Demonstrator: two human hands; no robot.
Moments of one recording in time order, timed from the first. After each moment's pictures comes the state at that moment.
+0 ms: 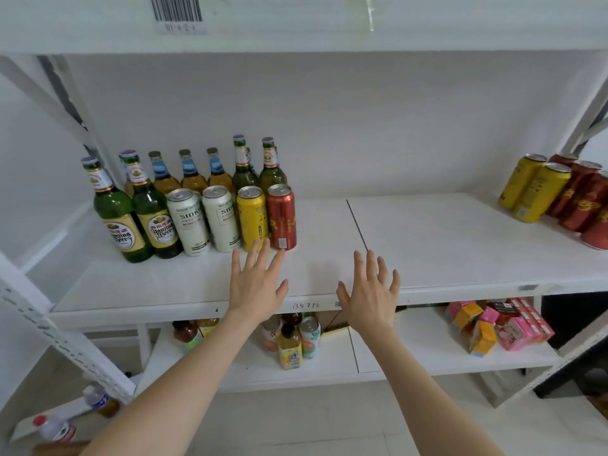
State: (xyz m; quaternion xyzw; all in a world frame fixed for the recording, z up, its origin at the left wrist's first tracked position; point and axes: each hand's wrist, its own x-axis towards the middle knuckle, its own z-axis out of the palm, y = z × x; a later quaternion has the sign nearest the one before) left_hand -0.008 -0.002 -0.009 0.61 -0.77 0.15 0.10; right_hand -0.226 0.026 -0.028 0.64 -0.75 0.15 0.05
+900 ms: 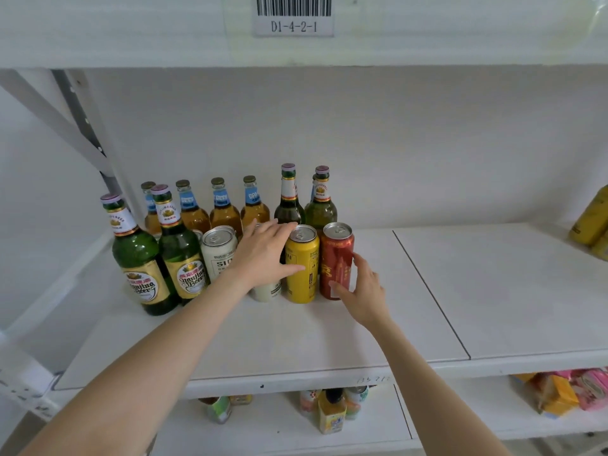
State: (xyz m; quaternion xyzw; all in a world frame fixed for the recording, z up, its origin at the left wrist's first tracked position) left_hand 0.104 -0.180 0.055 0.53 -0.84 0.07 0.14; right_hand -0.120 -0.138 -0.025 0.63 -0.67 0.35 -0.20
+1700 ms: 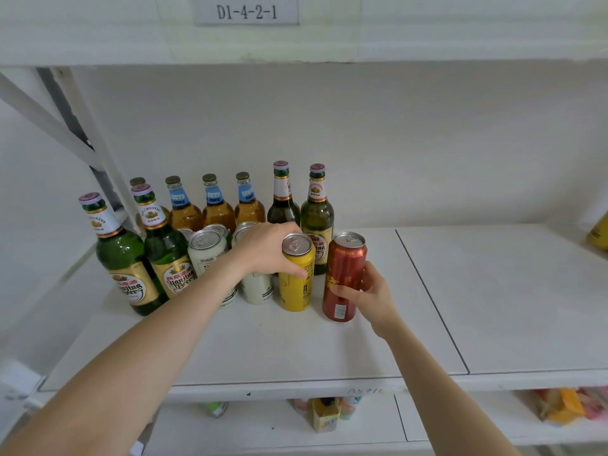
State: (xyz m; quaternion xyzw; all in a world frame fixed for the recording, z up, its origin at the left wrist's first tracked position) left_hand 0.081 -0.198 0.083 0.51 -0.84 -0.11 0.16; right_hand -0.149 -0.152 -0.026 0.50 -0.52 0.51 -0.47
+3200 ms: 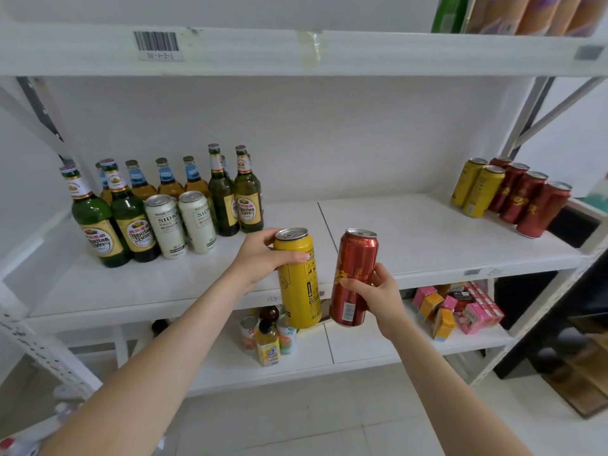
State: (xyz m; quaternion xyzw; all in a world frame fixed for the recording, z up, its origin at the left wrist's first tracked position) left_hand -0.055 0.028 0.081 0.45 -0.63 -0.48 0.40; right_hand -0.287 0.093 0.017 0.42 -0.55 0.56 -0.46
